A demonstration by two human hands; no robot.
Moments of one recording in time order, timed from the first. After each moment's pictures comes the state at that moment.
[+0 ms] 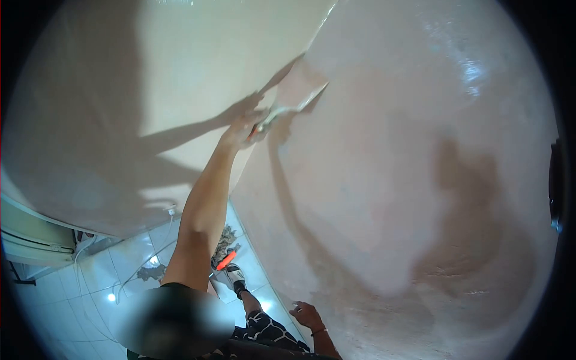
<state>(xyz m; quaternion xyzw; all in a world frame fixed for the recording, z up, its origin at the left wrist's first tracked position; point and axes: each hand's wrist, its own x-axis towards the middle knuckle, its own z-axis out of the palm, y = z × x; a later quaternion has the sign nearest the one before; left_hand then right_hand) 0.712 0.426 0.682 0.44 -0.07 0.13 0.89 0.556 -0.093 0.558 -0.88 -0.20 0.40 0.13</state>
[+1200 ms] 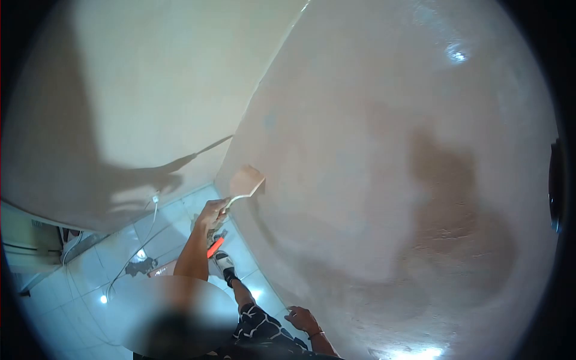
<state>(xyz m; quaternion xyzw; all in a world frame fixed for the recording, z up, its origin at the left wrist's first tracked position) 0.547 0.305 0.463 0.35 0.23 0.01 0.91 0.476 -0.124 0.594 -0.89 -0.18 0.40 0.09</state>
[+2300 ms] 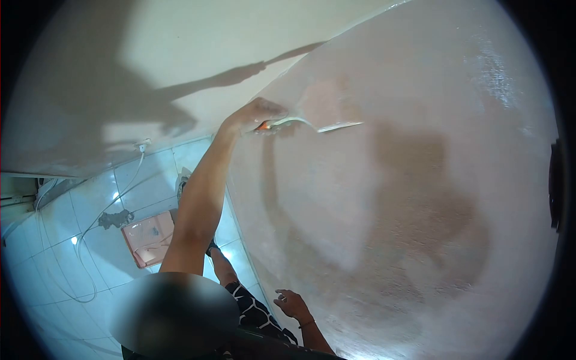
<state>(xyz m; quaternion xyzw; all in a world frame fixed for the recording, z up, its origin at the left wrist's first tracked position) 0.657 0.393 0.575 0.48 -0.02 0.09 0.87 0.511 -0.082 0.603 -0.87 -0.15 0.47 0.00</state>
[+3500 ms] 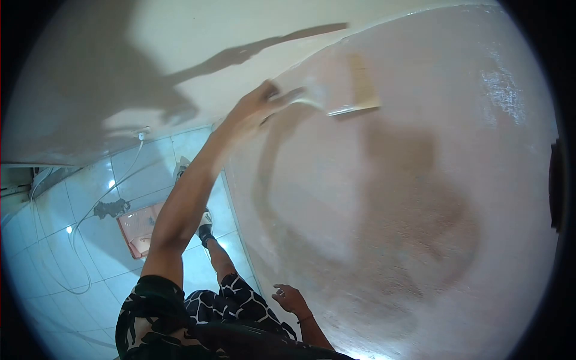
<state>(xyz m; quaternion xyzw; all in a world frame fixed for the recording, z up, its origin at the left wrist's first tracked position) 0.616 0.377 0.593 0.81 0.07 0.41 0.42 0.518 -0.088 0.591 -0.86 -0.17 0.48 -0.01</state>
